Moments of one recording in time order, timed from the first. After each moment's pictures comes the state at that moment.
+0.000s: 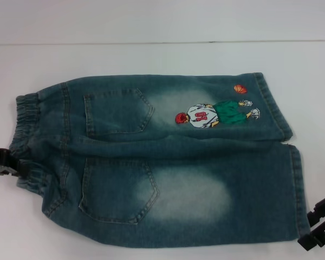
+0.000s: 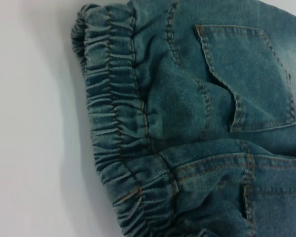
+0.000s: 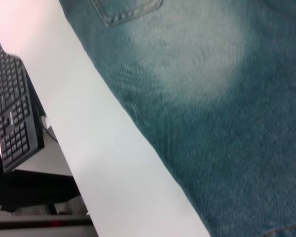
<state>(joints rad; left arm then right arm) -0.64 -1.97 0.46 0.85 2.75 1.68 -2.40 0.72 1.96 -0.74 -0.67 -2.75 -1.85 1.90</state>
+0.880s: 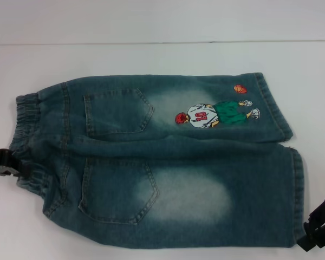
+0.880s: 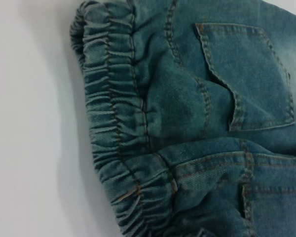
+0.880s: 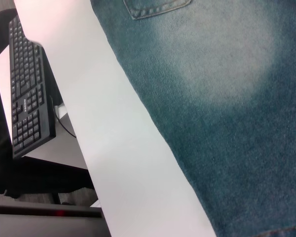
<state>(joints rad) -0.65 -1.97 0.46 0.84 2.75 1.68 -2.40 0.71 1.97 -0.76 -0.67 -2.73 -1.86 1.83</state>
